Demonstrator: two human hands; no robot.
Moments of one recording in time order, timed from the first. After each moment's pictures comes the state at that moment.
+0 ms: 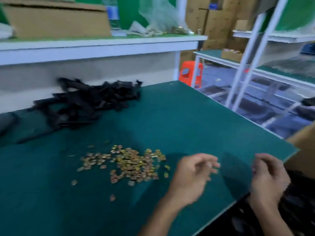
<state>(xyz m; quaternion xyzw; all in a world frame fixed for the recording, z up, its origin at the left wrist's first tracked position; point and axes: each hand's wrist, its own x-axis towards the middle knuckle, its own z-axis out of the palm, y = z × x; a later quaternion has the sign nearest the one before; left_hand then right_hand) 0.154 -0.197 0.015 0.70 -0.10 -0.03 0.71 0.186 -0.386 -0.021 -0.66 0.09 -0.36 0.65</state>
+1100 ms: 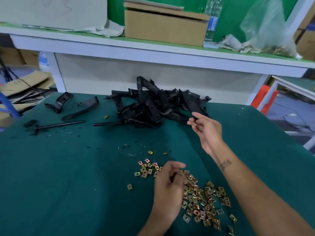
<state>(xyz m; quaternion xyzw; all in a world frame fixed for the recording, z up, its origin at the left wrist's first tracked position) 0.160 -0.021 -0.020 0.58 0.16 0.25 0.76 0.361 -0.054 0.051 -0.60 -0.07 0.13 0.79</state>
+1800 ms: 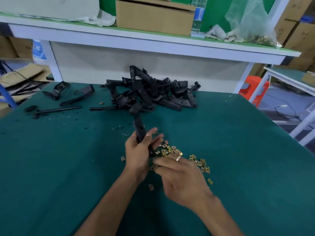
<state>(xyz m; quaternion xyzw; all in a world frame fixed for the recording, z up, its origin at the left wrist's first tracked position) 0.148 0.008 0.004 0.39 0.18 0.30 0.85 0.169 -0.142 0.017 -0.74 -0.59 -0.26 0.19</state>
